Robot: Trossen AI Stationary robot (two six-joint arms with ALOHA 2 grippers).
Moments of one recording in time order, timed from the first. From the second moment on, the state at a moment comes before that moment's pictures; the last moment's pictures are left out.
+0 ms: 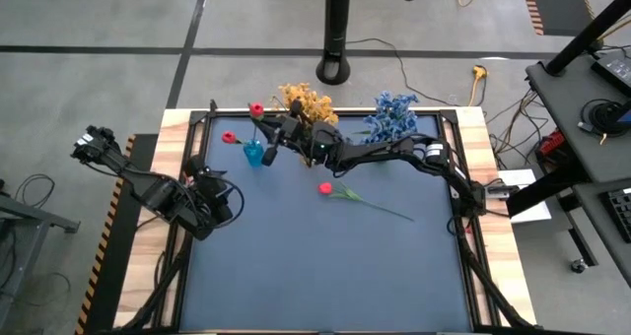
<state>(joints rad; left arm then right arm) -0.60 0.96 0.87 -1.34 -0.88 -0.93 -0.18 2.25 1.71 0.89 0.18 -0.18</state>
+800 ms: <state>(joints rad) -0.60 0.96 0.87 -1.34 -0.88 -0.93 -0.12 2.19 1.71 0.71 0.39 -0.28</state>
